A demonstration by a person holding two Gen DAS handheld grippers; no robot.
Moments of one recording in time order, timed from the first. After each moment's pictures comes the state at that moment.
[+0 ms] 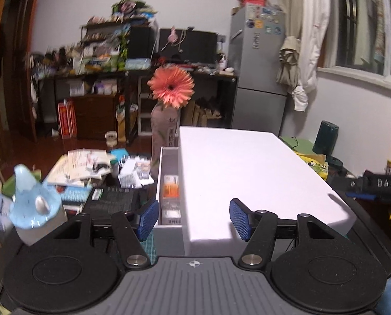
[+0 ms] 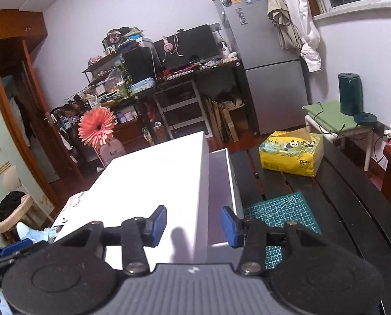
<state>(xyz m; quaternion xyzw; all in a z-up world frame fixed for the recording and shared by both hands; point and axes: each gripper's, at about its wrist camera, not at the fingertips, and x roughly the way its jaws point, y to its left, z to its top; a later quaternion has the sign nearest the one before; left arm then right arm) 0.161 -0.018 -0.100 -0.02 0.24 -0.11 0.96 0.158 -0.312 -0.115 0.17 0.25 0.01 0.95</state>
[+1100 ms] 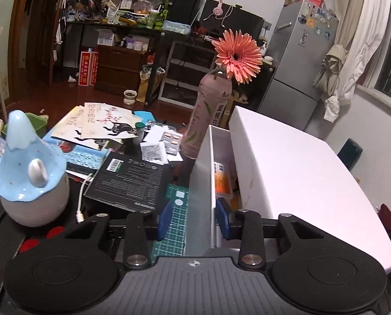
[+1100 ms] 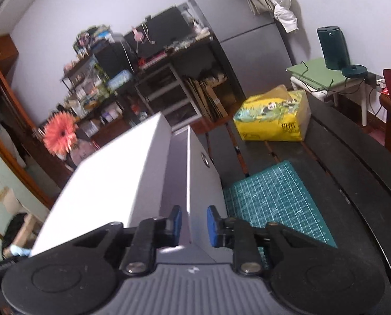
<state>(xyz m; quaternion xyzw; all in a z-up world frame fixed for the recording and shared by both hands) 0.243 0.035 -0.137 -0.13 0.31 -0.07 0.94 0.191 -0.360 -0.164 0.26 0.30 0.00 0.92</state>
